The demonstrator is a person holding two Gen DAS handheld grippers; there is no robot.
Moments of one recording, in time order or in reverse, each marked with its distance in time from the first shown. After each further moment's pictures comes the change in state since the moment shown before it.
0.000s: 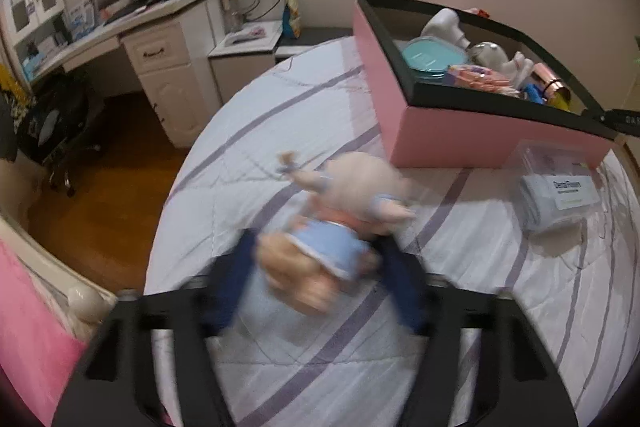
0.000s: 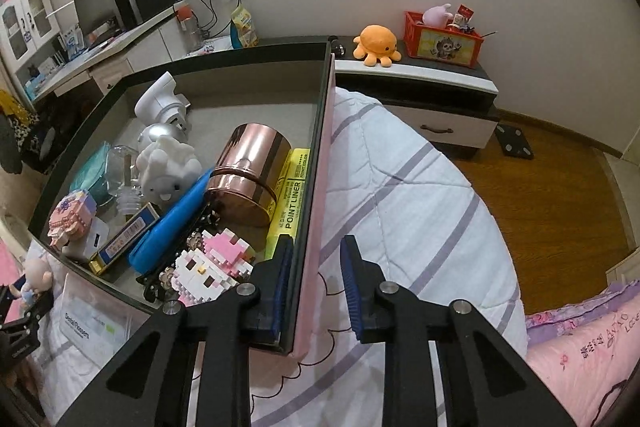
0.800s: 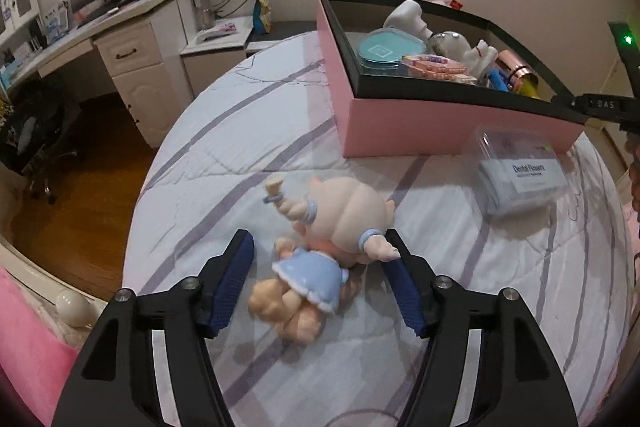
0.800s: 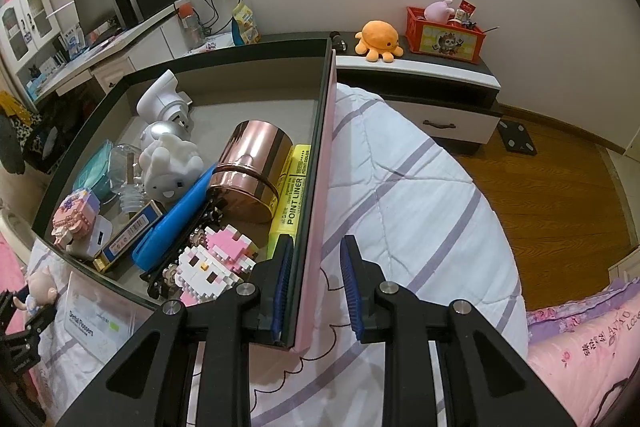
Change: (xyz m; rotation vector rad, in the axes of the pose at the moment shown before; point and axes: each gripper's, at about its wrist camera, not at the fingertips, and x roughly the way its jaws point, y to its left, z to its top) left arm -0.005 -0.014 0.000 0.037 0.036 -0.094; right arm 0.003 -0.002 0.003 0.005 0.015 0.013
